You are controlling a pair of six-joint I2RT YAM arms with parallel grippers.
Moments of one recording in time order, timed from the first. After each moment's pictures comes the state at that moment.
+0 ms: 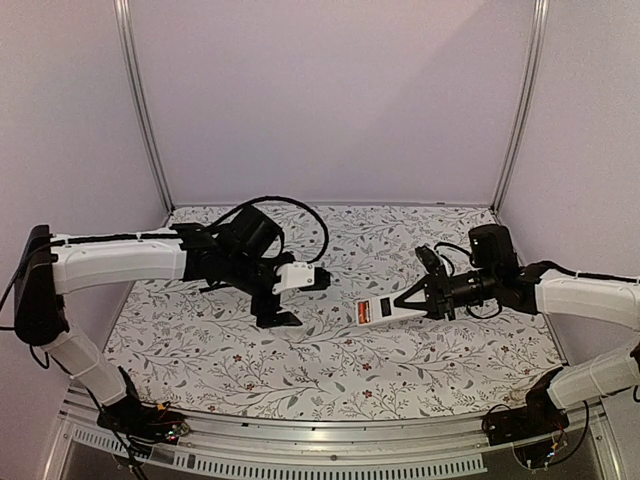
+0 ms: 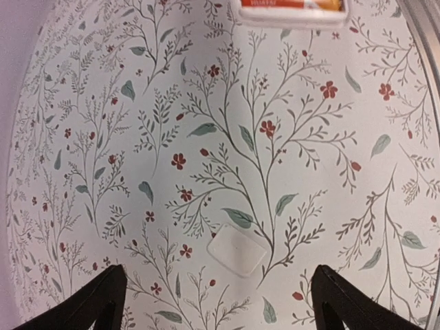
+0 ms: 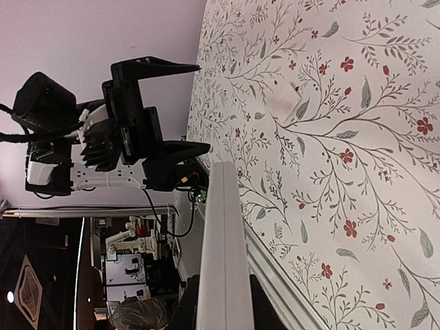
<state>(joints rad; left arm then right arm) -0.88 1.56 1.14 -0.49 0.17 0.69 0.55 1.25 0.65 0.01 -0.89 0.86</state>
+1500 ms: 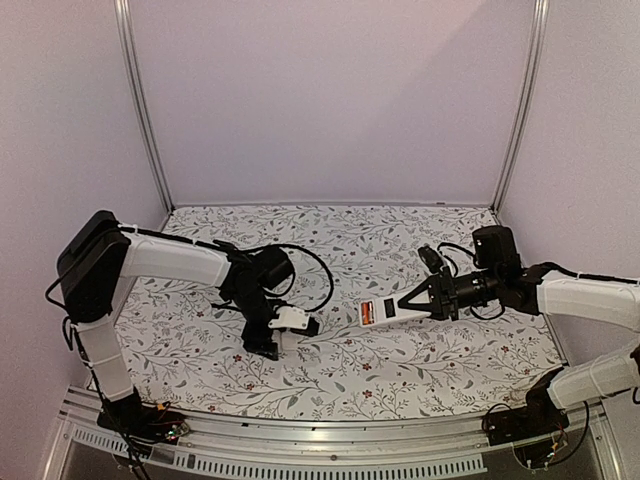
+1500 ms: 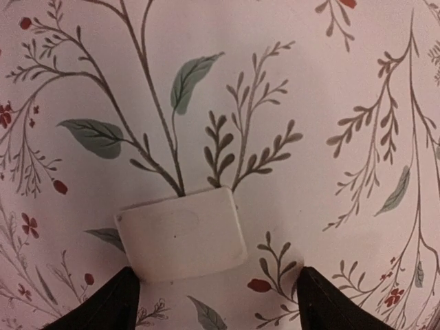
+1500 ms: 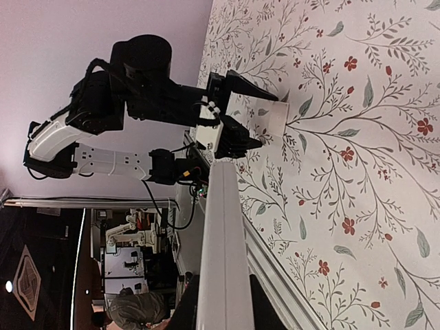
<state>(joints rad) -0.81 1.86 1.13 -0.69 0.20 0.89 0.51 1.24 0.62 0.01 -0.95 0.81</state>
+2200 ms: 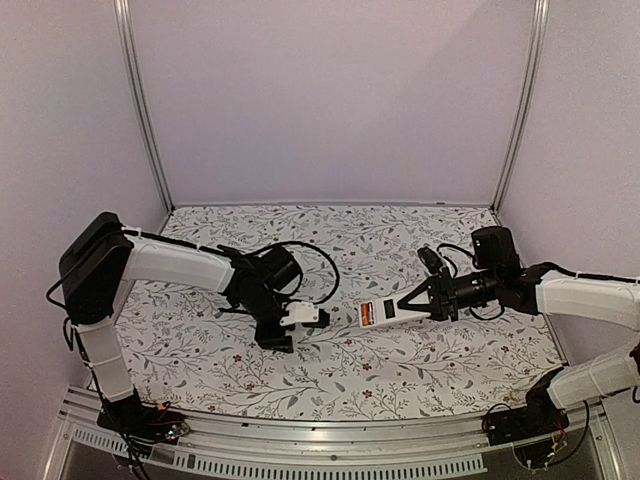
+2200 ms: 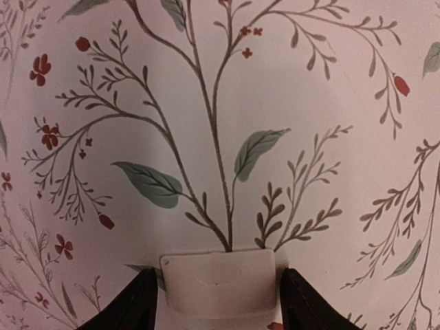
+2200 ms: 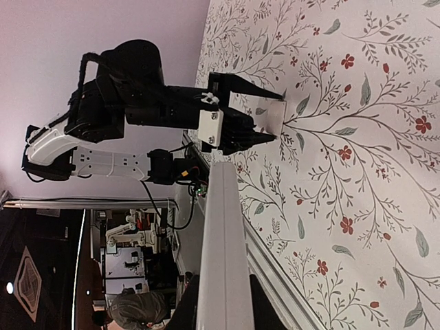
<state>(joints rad) -0.85 1.86 1.11 -0.54 0.15 0.70 0.51 1.24 0.62 0.01 -0.94 0.81</state>
